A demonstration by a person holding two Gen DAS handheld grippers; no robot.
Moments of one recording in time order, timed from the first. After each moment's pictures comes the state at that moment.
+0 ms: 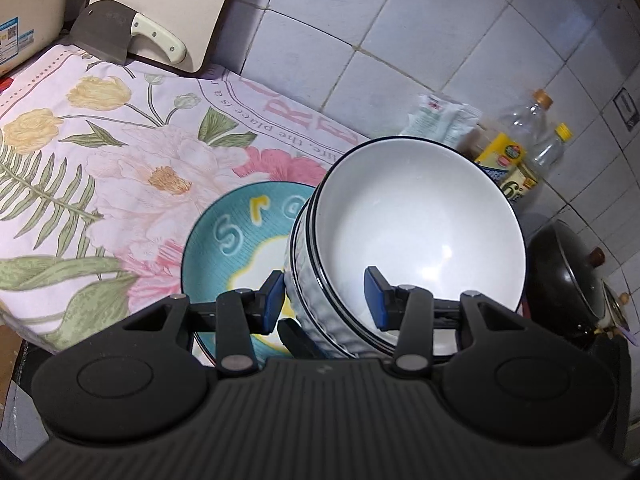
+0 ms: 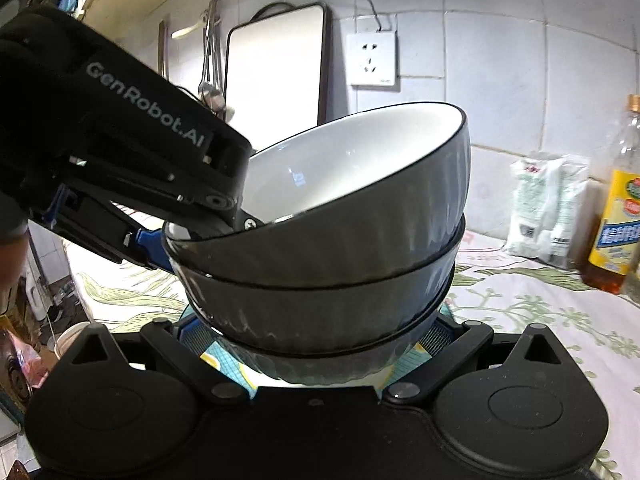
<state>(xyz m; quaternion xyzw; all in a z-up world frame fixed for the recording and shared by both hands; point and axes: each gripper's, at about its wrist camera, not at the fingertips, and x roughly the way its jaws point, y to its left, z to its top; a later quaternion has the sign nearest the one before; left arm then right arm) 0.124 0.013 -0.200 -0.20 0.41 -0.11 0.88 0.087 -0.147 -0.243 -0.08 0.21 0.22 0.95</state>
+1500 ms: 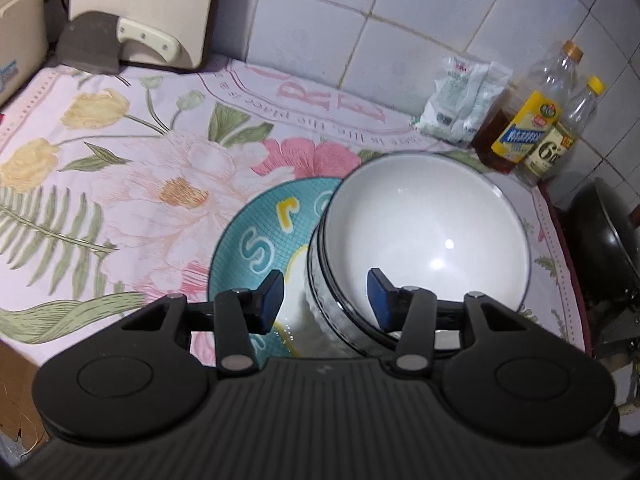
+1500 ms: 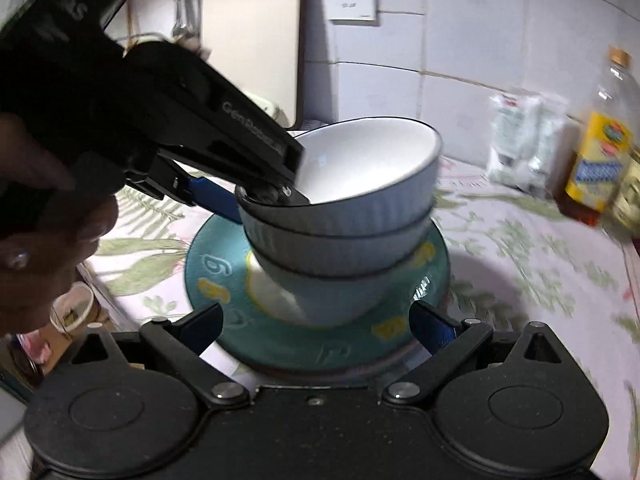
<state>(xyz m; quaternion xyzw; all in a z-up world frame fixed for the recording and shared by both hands) 0.155 0.012 -0.205 -0.12 0.45 -0.10 0.88 0.048 -0.148 -0.236 -0.06 0.31 0.16 0.93</state>
